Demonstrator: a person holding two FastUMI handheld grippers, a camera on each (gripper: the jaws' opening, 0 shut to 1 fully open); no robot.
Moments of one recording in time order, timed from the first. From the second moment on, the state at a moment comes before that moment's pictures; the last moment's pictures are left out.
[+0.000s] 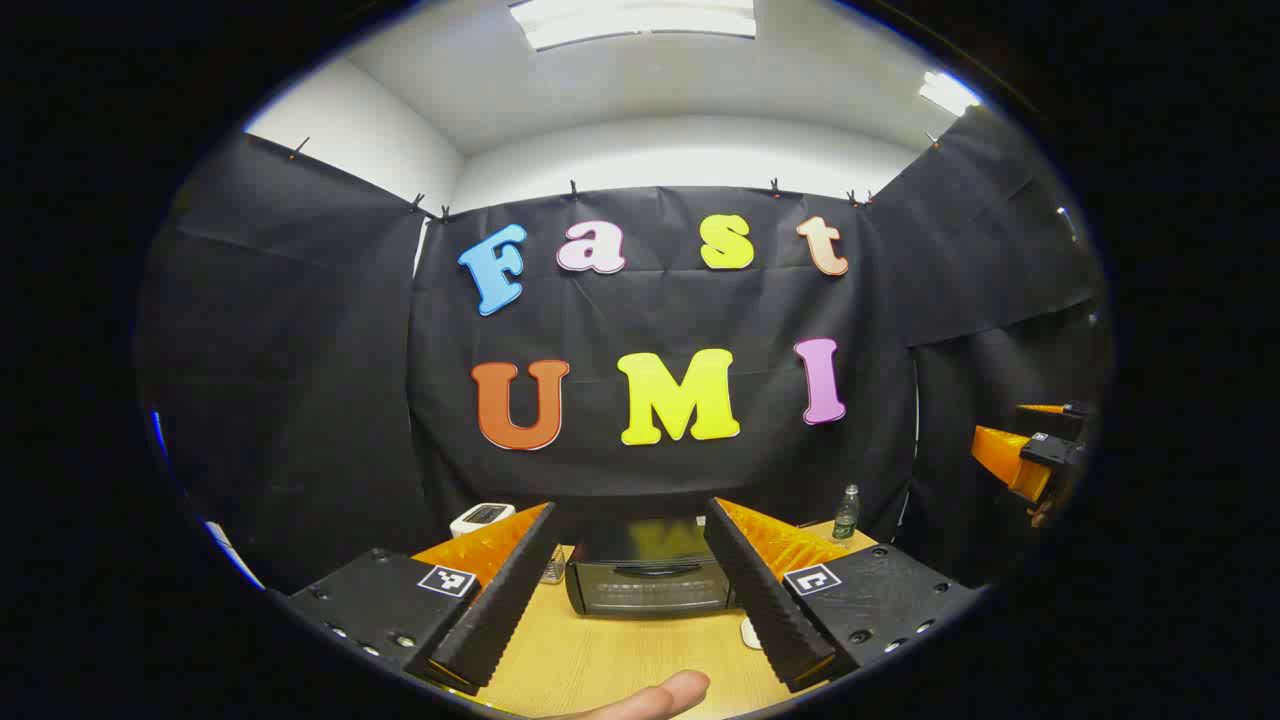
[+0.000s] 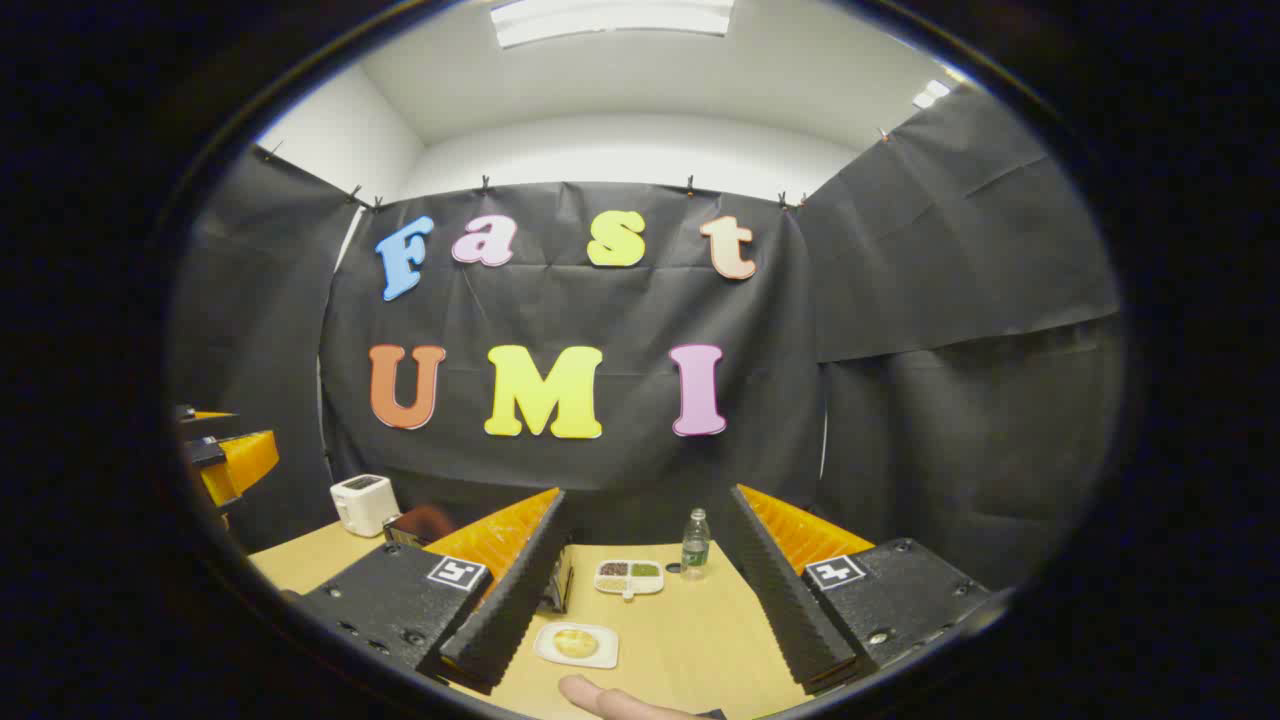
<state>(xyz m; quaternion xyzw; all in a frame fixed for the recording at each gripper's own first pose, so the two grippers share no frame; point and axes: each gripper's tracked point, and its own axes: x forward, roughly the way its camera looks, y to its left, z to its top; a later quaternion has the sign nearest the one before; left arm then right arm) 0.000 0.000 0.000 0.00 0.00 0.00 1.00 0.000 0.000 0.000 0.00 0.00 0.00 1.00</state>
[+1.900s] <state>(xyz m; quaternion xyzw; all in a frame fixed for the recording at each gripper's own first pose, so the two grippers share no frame) 0.226 -0.015 -0.212 -0.02 0.21 -0.02 0.98 0.008 -0.048 -0.023 0.01 -0.02 0.00 1.00</state>
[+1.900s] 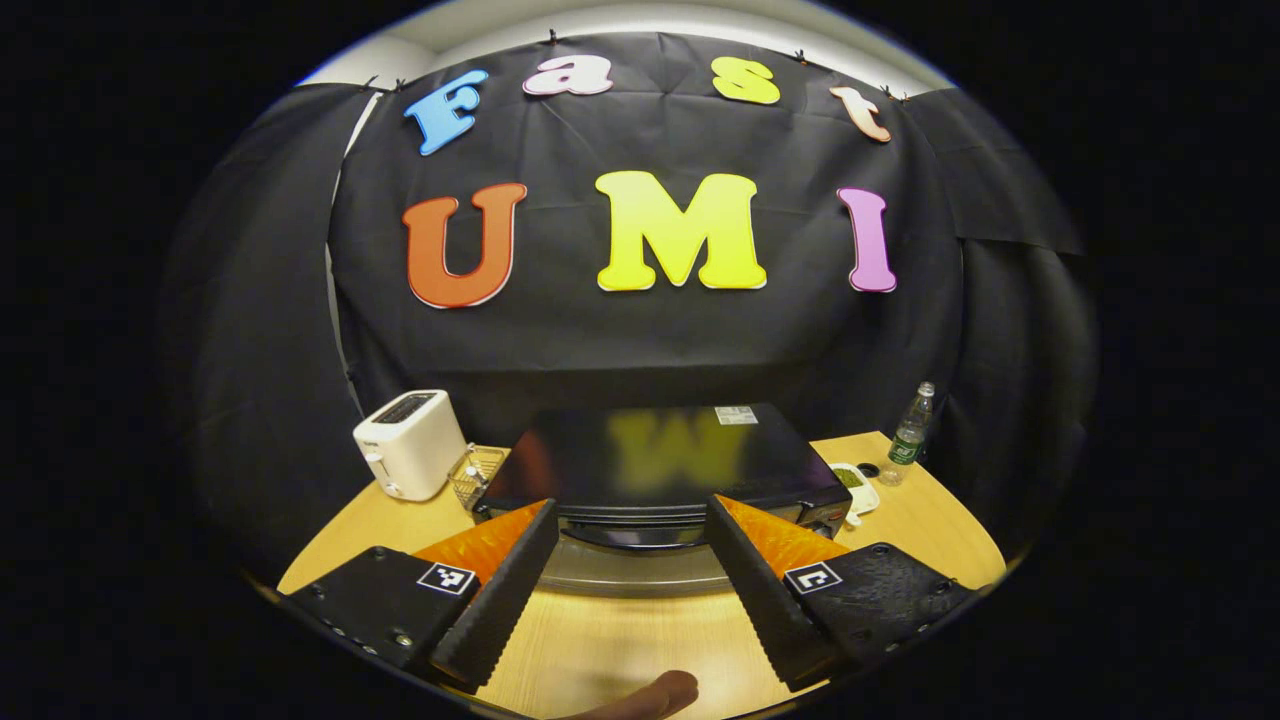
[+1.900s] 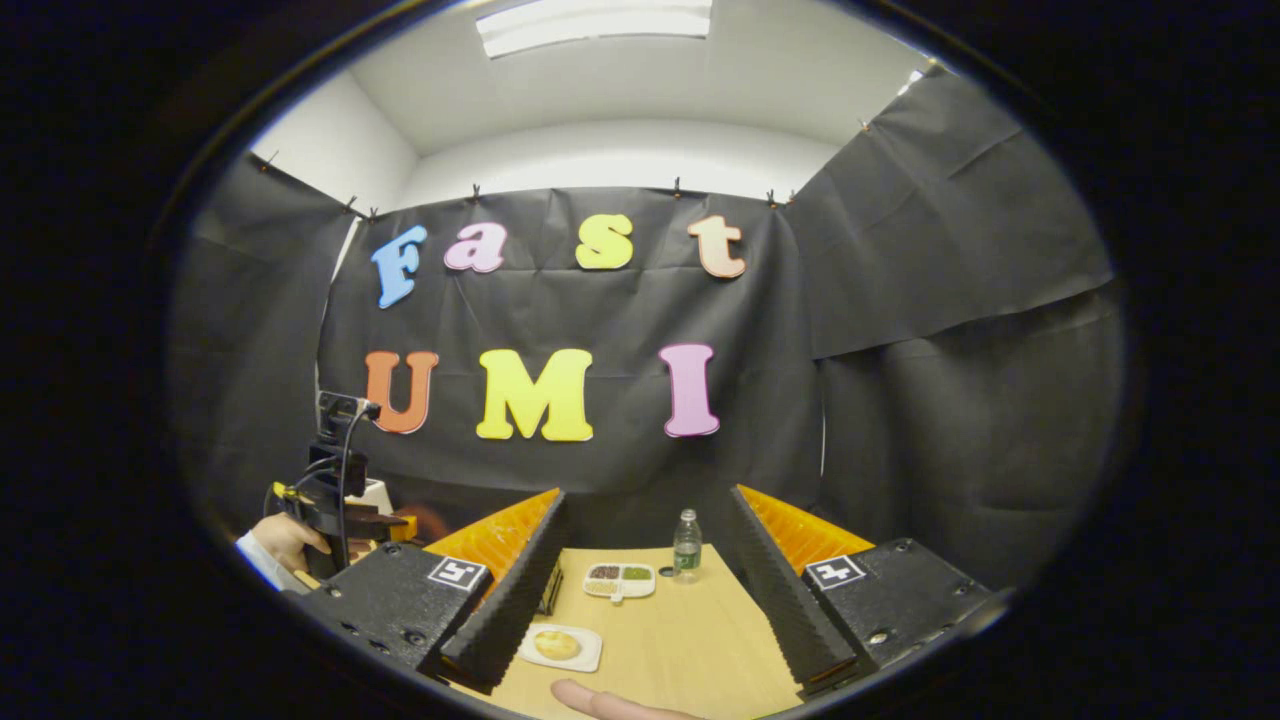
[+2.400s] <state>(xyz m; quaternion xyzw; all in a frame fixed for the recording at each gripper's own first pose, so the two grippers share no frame) 0.255 -0.017 -0.266 -0.01 0.27 -0.01 0.96 0.006 -0.057 -0.025 0.01 -0.02 -0.01 1.00</state>
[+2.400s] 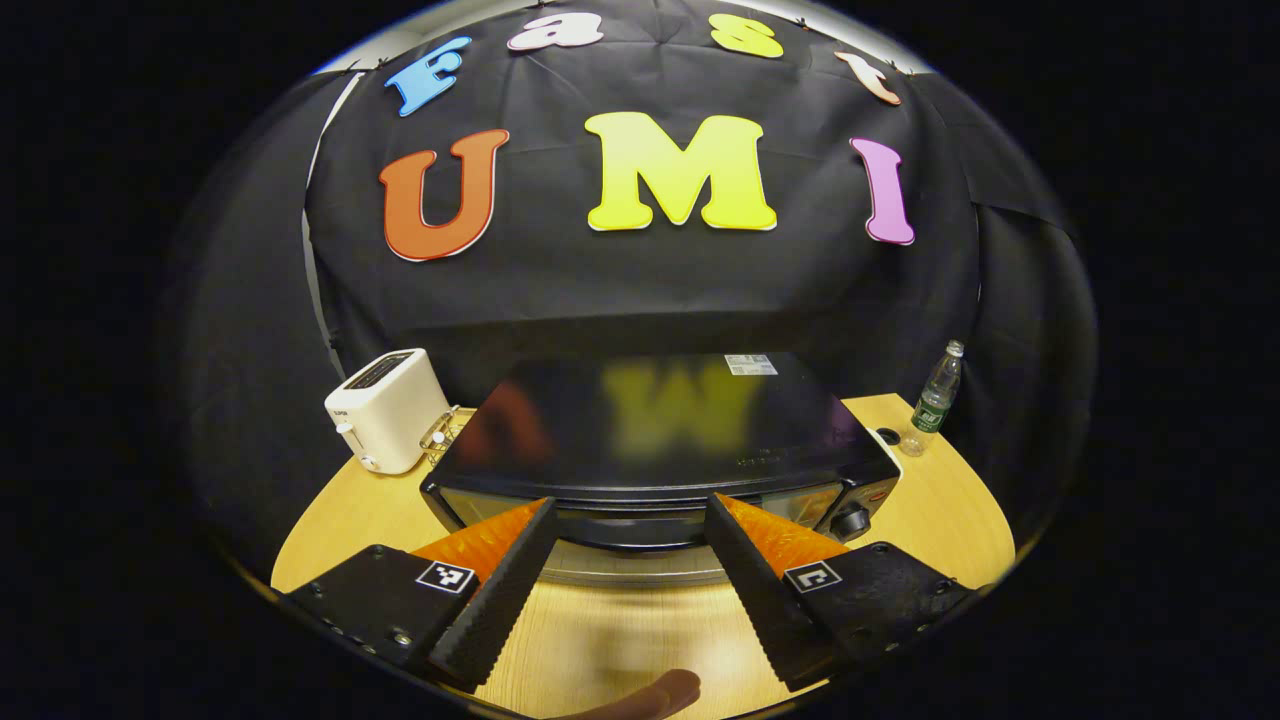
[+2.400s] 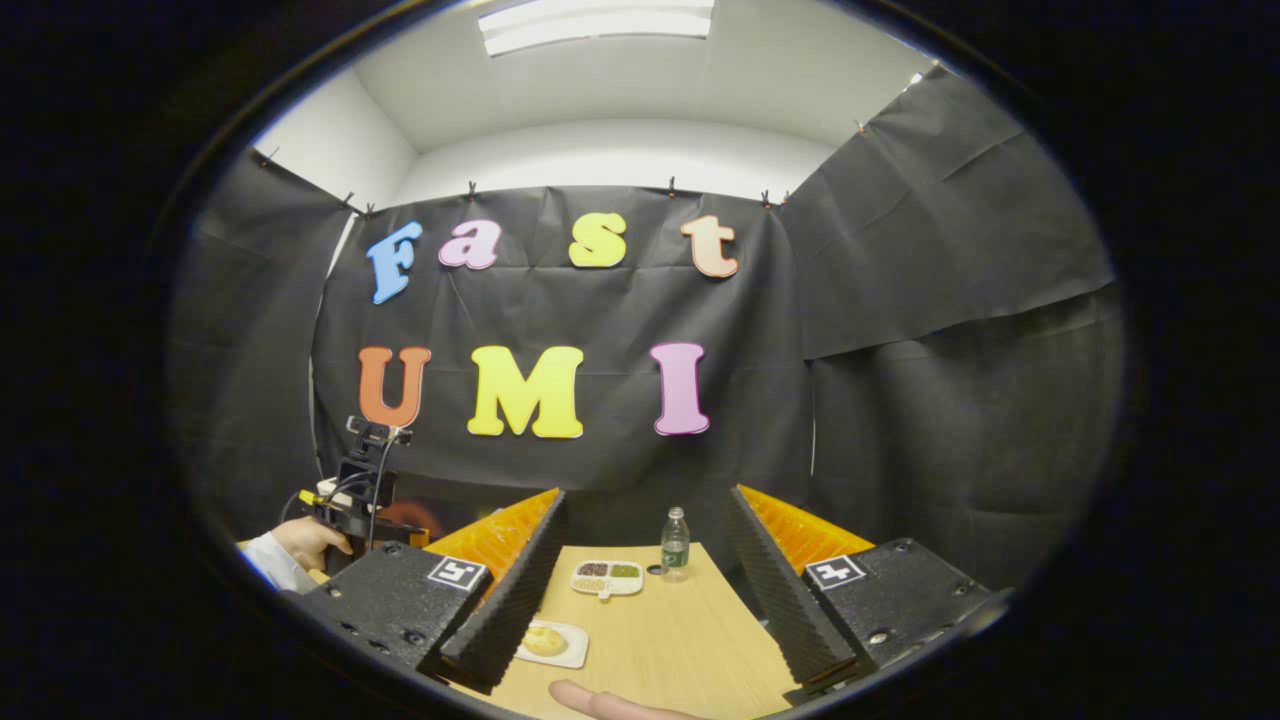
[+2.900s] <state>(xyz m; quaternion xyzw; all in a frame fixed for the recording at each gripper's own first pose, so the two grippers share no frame) 0.266 -0.021 -0.273 -0.01 0.28 -0.02 0.96 0.012 -0.051 -0.033 0.02 -0.01 0.01 1.00</state>
